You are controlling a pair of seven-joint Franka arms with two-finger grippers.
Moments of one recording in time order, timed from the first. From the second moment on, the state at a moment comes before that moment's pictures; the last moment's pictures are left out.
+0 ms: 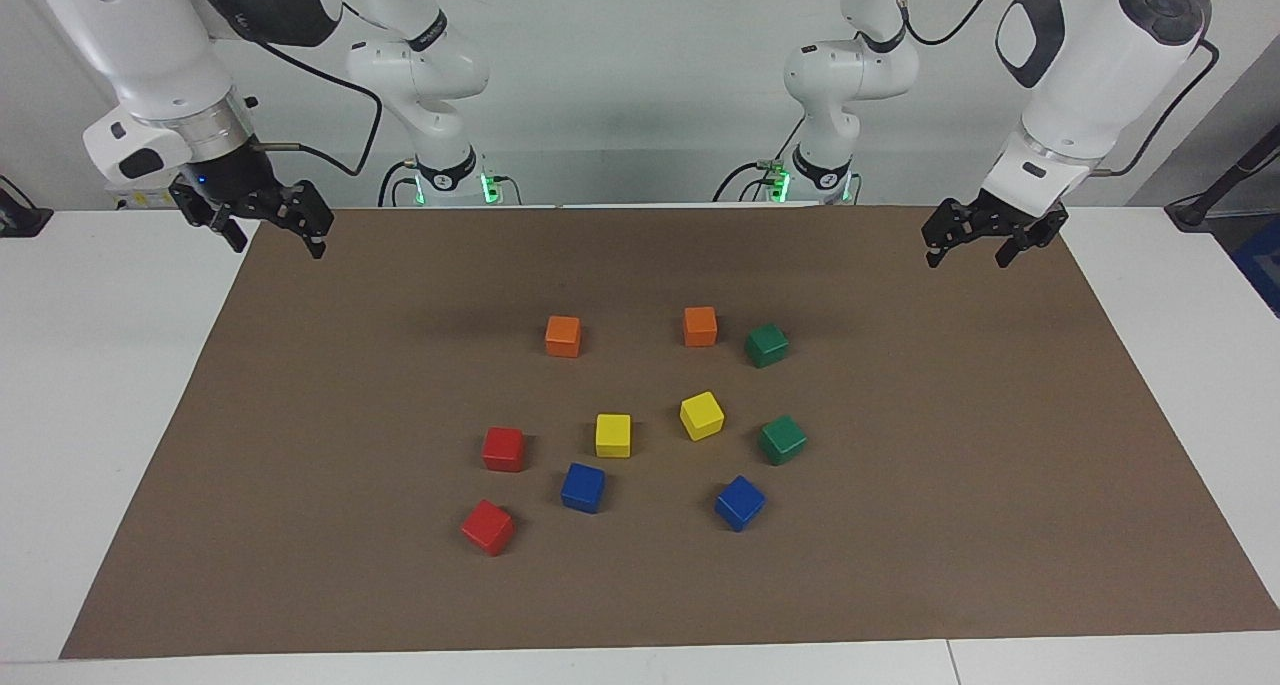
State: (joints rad) left arm 0.00 -0.02 -0.08 -1.71 -0.02 1.65 0.00; right arm 0.02 0.00 -0.08 -1.59 -0.03 1.58 0.05
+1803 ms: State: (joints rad) left arm -0.31 0.08 -0.10 -2.11 -0.02 2.18 -0.63; right arm 0.26 0.34 -0.06 -1.72 0.08 2.12 0.39
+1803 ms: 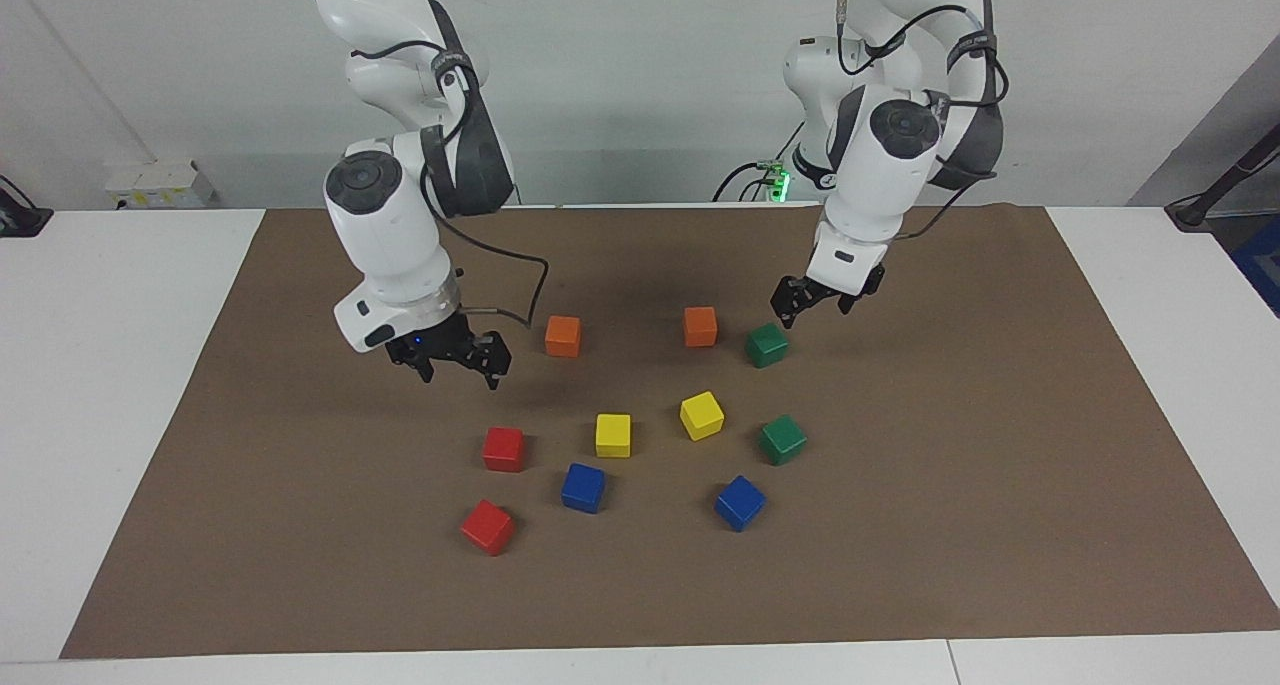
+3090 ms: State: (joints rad) left arm -0.38 0.18 -0.09 -2.21 -0.02 2.34 -0.75; right arm 0.30 0.51 -0.06 -1.68 0.01 2.28 0.39
